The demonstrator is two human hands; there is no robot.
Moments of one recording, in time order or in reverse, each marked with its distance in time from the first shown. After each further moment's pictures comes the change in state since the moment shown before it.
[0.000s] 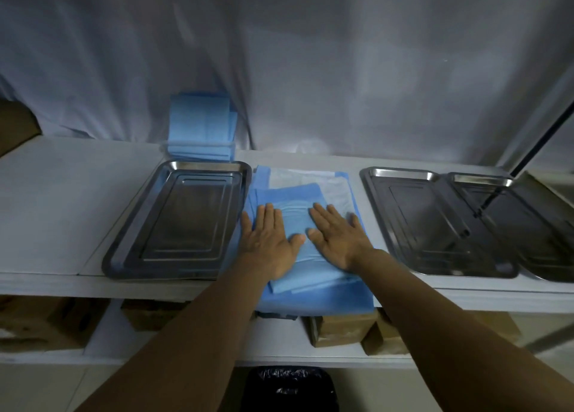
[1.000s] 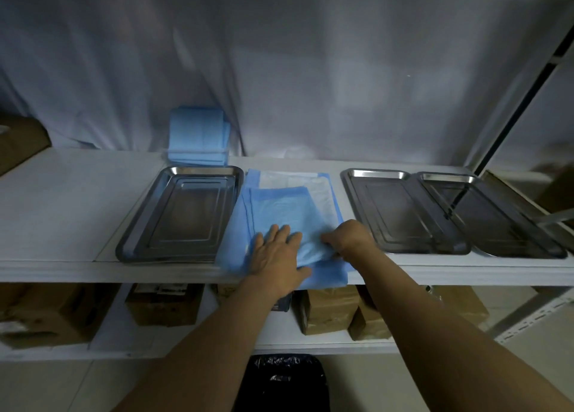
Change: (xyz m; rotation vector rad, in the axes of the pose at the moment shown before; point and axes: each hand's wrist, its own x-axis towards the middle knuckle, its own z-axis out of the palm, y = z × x) left_hand -0.074 0.033 0.002 -0.034 0.092 0.204; right_hand -0.064 -0.004 -0.026 0.736 0.113 0.571
